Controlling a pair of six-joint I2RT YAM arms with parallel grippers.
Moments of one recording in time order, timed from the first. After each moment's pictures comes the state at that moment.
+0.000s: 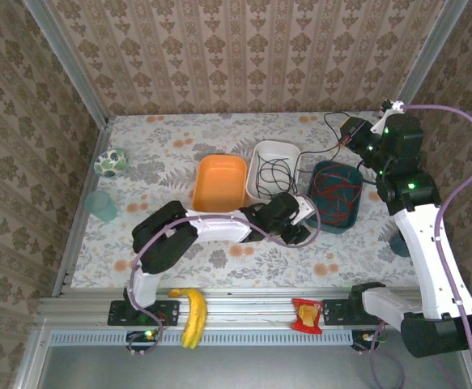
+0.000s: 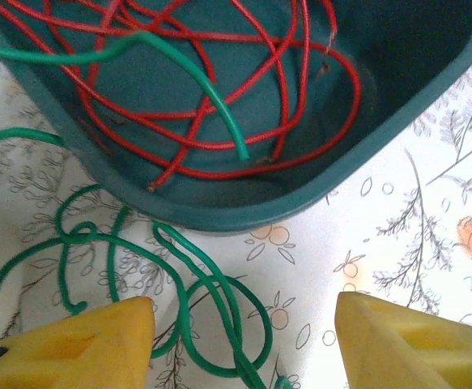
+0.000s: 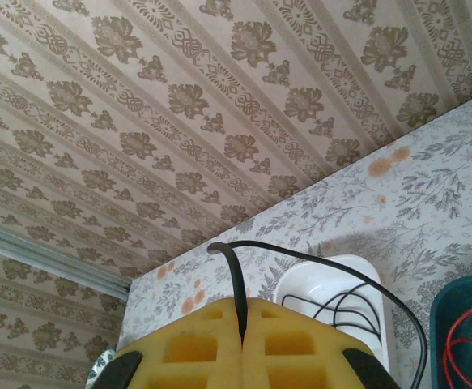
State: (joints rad) left arm -1.13 2.00 1.25 0.01 0.04 -0.05; right arm 0.07 1.08 1.30 -0.47 -0.10 0.71
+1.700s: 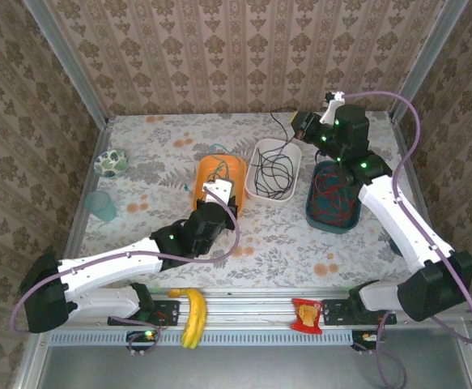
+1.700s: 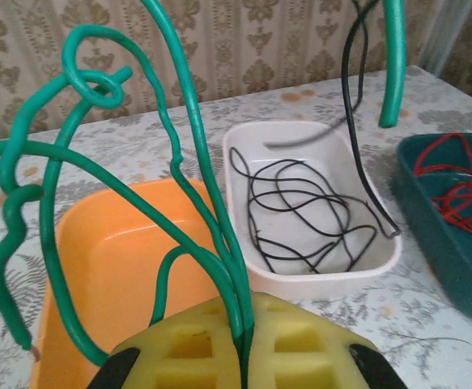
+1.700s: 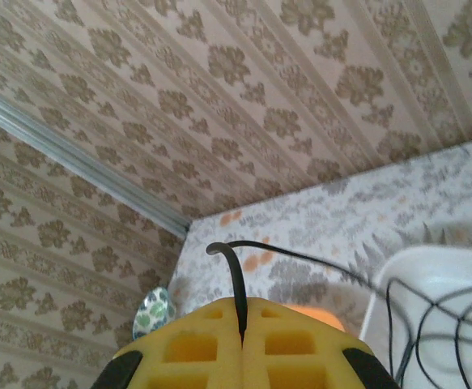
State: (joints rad) left arm -1.13 1.13 0.74 0.00 -0.66 -0.30; right arm 0.29 1.34 1.29 -0.12 -0.15 0.69
